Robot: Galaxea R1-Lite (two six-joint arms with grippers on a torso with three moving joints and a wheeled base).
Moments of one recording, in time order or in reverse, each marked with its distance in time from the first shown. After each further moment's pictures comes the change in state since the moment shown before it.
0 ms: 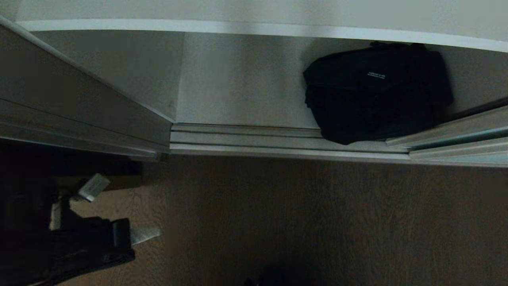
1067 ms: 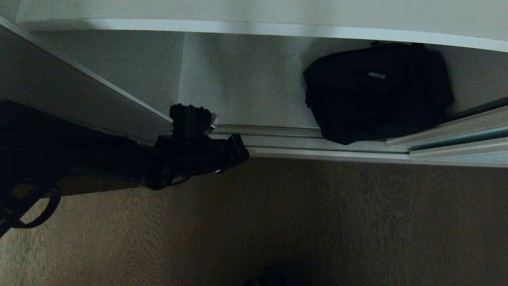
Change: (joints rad) left arm -0.303 0.695 -0.845 -0.152 0.039 -0.373; right arm 0.000 0.000 0.000 0.000 0.000 0.000
